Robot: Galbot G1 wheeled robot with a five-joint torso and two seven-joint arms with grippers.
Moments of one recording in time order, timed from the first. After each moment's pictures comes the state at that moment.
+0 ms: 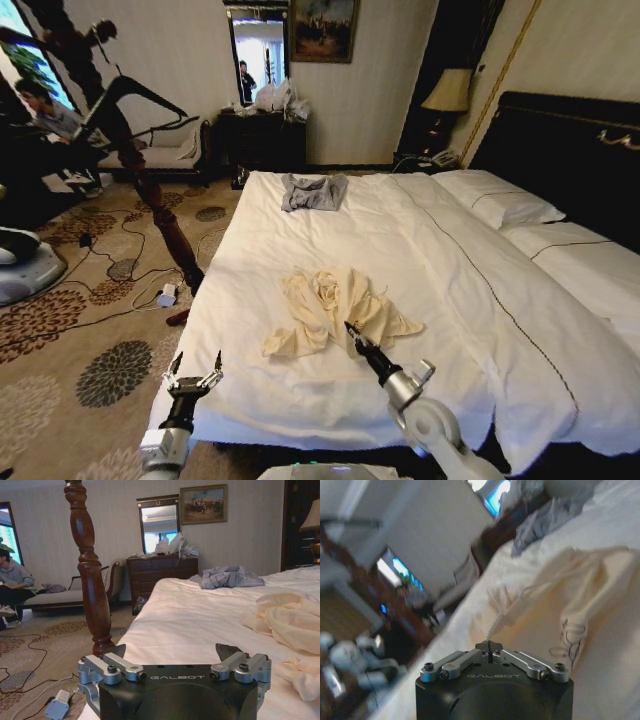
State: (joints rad) left arm 1.87 -1.45 -0.71 -2.09 -0.14 -0.19 0.02; right arm -1.56 1.06 0.33 2.01 0.95 -0.09 -0.16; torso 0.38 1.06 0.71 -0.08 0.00
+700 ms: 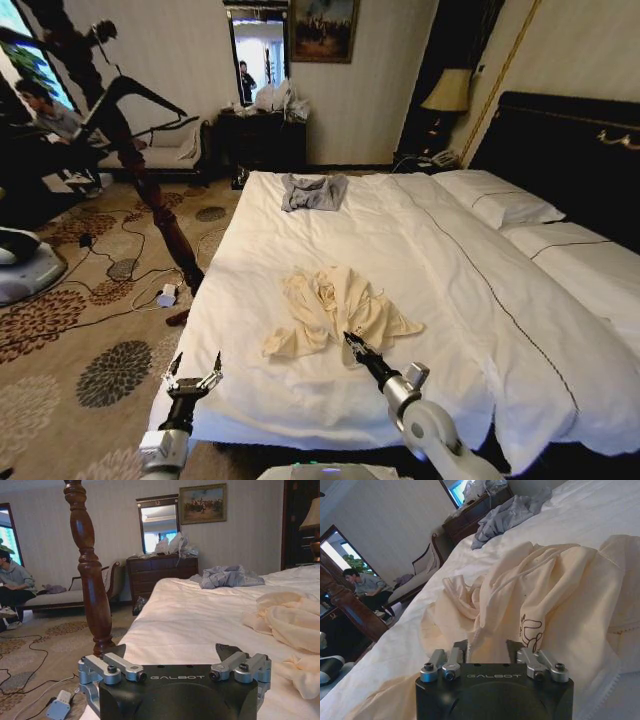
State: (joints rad) left arm 1.88 -1.45 -0.71 -2.09 -0.13 -0.19 0.02; right arm -1.48 1.08 0.27 1.97 0.91 -0.10 0.06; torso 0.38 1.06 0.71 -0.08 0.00
